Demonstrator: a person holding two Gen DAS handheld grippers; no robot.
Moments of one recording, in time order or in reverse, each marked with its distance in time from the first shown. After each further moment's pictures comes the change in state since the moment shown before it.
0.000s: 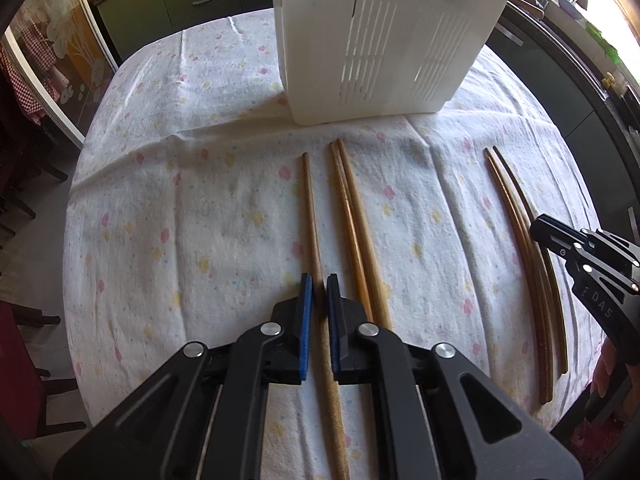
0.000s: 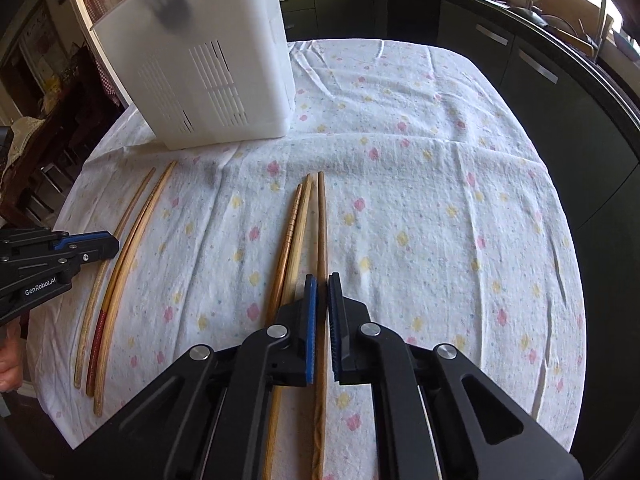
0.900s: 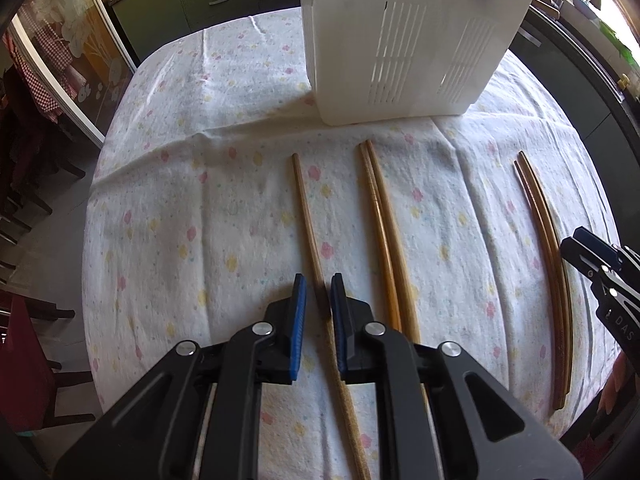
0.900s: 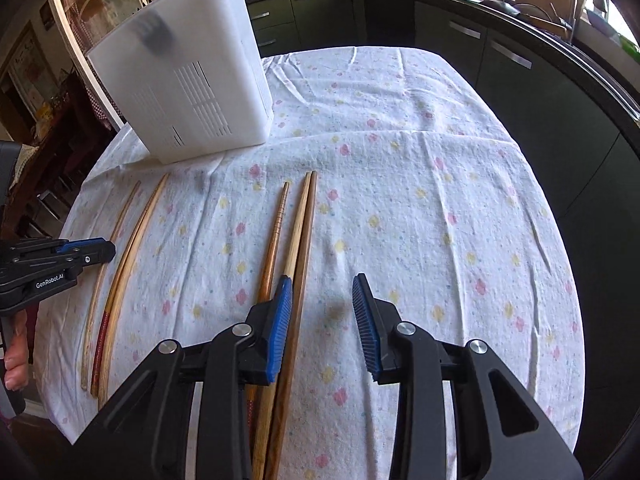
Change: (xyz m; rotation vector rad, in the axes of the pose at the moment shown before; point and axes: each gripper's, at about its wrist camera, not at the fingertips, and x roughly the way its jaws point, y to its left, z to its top) left arm 0.001 0.009 0.002 -0.021 -0.002 0.085; right arm -0.017 -0.010 -0.014 0.052 -0.031 -0.035
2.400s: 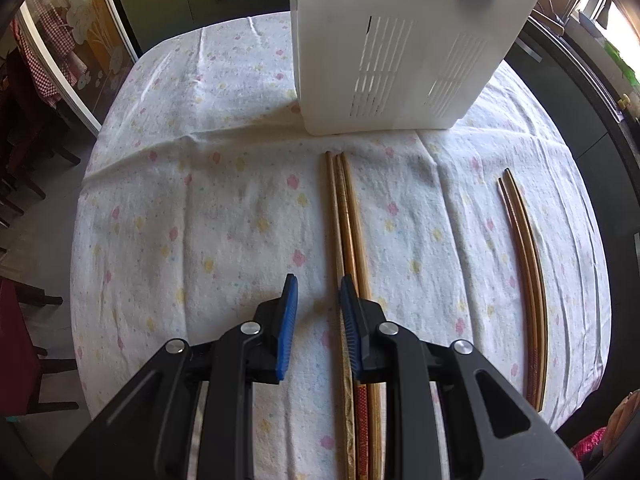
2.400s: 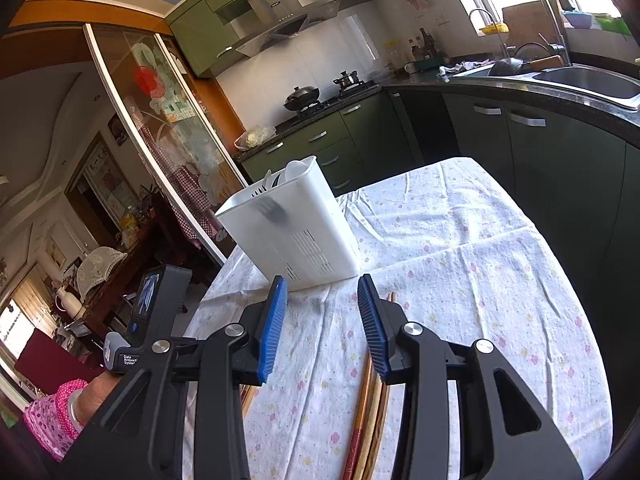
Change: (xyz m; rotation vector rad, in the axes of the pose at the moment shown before) left arm -0.005 -0.013 0.006 -0.050 0.000 -0.034; right arm -0.113 -0.018 -0.005 0.144 -0.438 0.359
